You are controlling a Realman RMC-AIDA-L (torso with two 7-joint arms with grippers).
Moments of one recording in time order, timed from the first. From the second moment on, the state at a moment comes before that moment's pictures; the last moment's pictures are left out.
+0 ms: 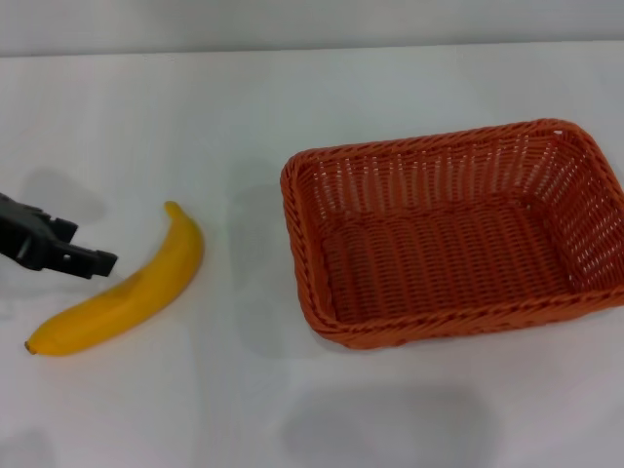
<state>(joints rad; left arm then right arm) -0.51 -2.02 -2.33 -1.37 2.49 -1.82 0.97 0.40 1.89 -0.35 -1.12 1.17 1.55 -1.15</state>
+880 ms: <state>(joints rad) -0.52 -2.08 -2.12 -1.15 2.59 -1.53 0.97 0.40 1.91 -0.35 -1.11 1.18 1.55 -1.15</state>
